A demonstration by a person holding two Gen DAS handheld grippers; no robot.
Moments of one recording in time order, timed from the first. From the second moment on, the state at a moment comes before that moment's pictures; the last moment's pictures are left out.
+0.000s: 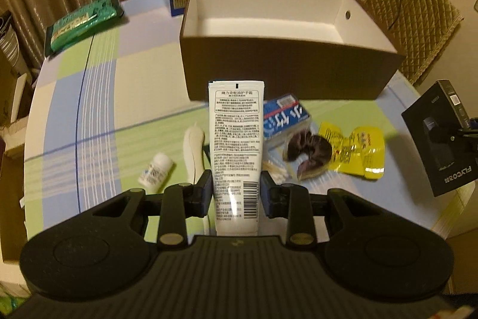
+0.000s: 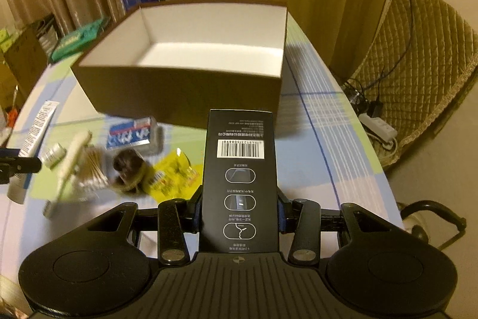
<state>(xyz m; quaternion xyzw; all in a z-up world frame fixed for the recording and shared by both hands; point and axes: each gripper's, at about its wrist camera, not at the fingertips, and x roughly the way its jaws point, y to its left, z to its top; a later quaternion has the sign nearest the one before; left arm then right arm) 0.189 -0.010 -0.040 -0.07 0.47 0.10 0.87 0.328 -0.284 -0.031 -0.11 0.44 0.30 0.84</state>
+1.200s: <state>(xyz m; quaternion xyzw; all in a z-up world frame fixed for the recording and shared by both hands) 0.402 0.045 -0.017 -0.06 0.43 0.12 0.89 0.495 -0.172 0.017 -0.09 0.37 0.29 0.88</state>
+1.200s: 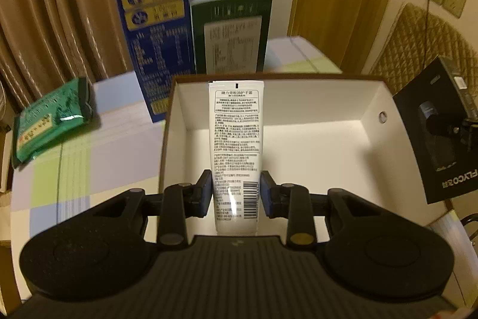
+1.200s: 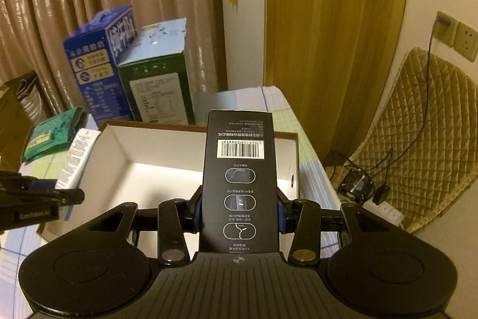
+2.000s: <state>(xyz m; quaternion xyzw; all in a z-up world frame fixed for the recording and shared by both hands) 0.447 0.059 -0.114 -0.07 0.55 0.14 0.82 0.526 -0.160 -0.051 -0.12 0.44 0.26 0.85</state>
